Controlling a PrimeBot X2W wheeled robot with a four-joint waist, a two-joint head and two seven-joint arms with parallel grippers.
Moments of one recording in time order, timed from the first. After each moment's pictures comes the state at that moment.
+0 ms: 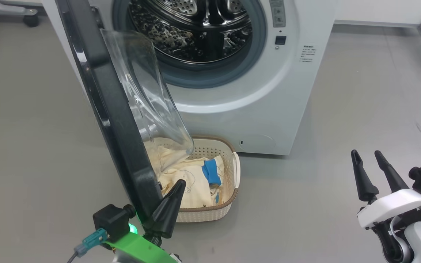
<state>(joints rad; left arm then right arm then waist) -0.12 0.07 -0.54 0.04 -0.52 -0.12 -0.12 -0.13 -0.34 0.30 0.31 0.69 0.12 -0.25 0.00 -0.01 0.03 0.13</state>
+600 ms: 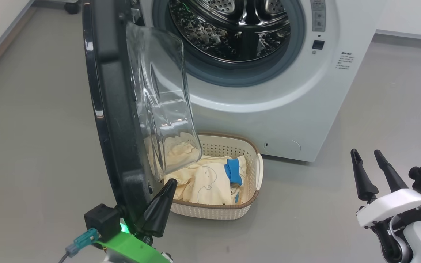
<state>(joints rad) -0.12 0.10 -0.52 0.04 -0.52 -0.12 -0.12 -0.13 -0.33 0.29 0.30 0.69 0.12 -0.25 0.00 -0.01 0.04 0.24</state>
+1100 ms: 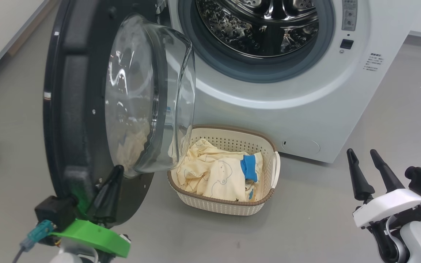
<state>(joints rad) -0.13 0.19 -0.39 0.04 -0.51 -0.05 -0.12 -0.13 -0.32 0.30 0.29 0.69 0.12 -0.25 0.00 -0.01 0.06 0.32</state>
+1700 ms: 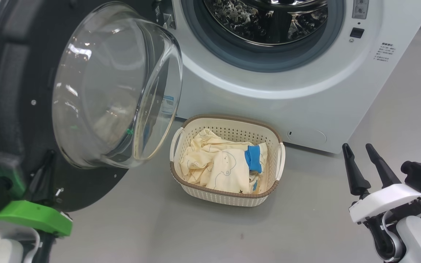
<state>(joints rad) -0.19 0.31 -0.23 0.11 -0.54 -0.02 -0.08 -0.15 -0.31 0.32 0.29 0.68 0.12 -0.25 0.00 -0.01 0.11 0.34</state>
